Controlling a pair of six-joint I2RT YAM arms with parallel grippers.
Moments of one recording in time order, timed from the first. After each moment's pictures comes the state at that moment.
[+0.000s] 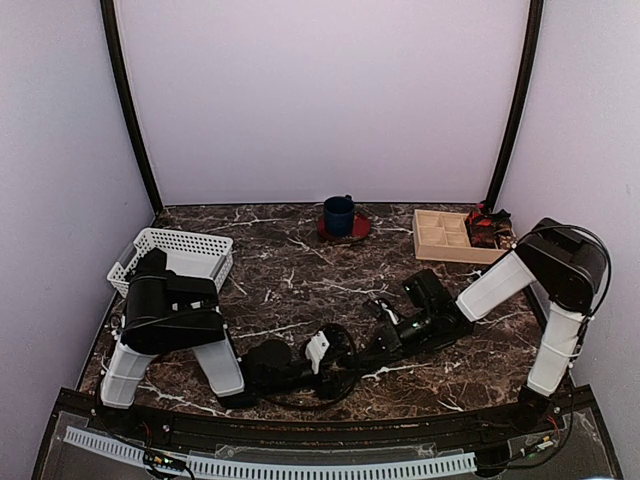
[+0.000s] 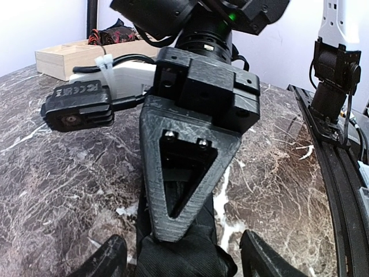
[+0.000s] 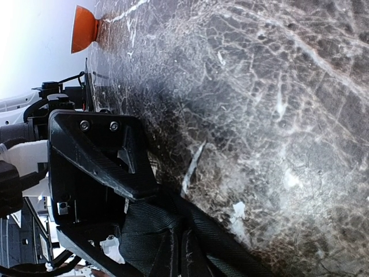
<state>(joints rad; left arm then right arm) -1.22 2.24 0.68 1.37 -0.01 -0.14 0.68 1.84 0.65 0.20 -0.90 0.54</state>
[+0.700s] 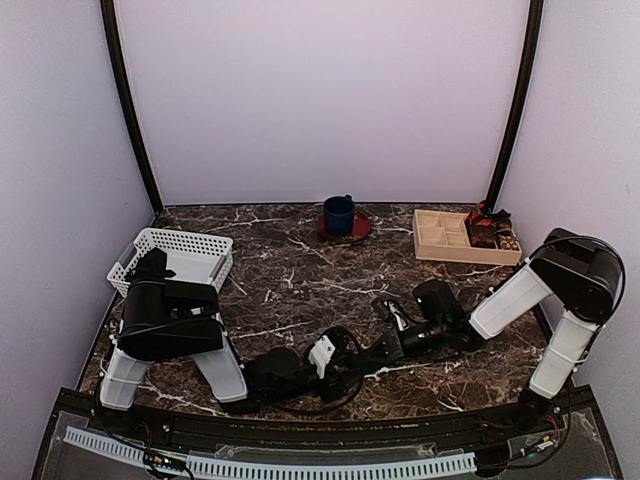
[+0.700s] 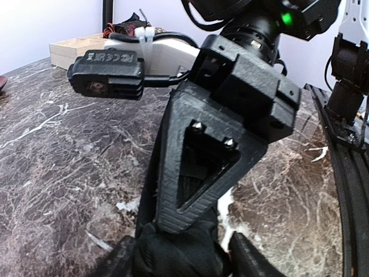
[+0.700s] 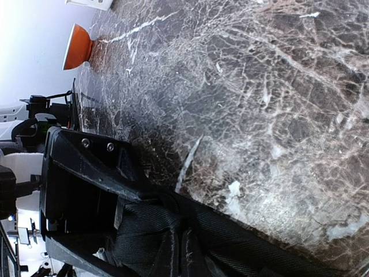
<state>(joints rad) -1.28 2.23 0.70 1.31 -0.15 -0.17 0.75 1.74 0.48 0.46 -0.69 0.61</state>
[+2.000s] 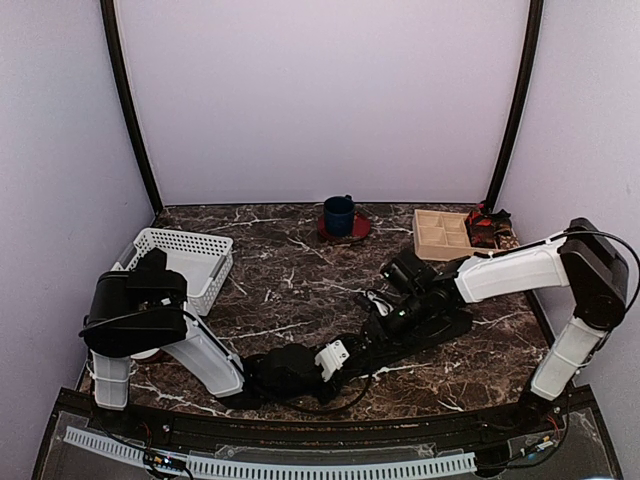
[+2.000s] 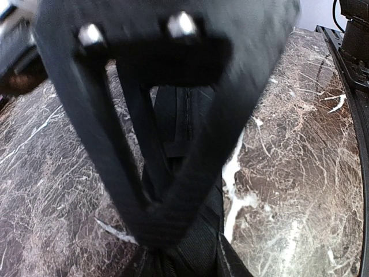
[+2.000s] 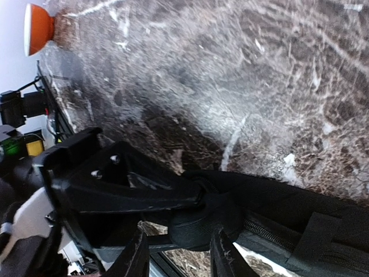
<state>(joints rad) -1.31 2.06 0.74 0.88 -0.23 0.00 0.83 1.66 0.89 -0.34 -0.63 0.58</state>
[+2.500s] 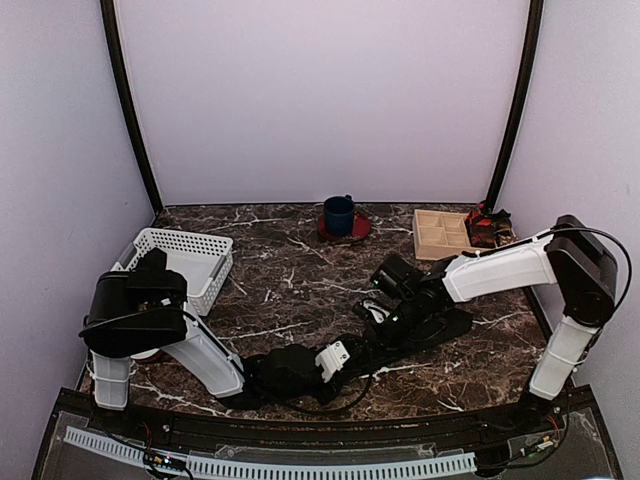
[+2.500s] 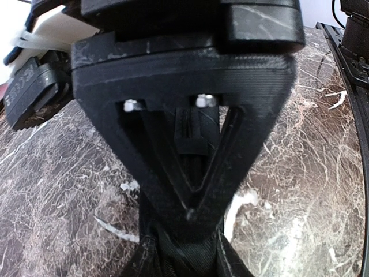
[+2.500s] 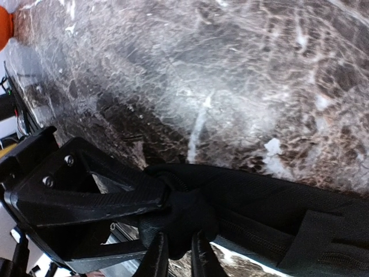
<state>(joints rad) -1.31 2.06 0.74 0.87 -0.24 0.01 0.87 1.74 0.95 -0.46 -0.56 0.59</state>
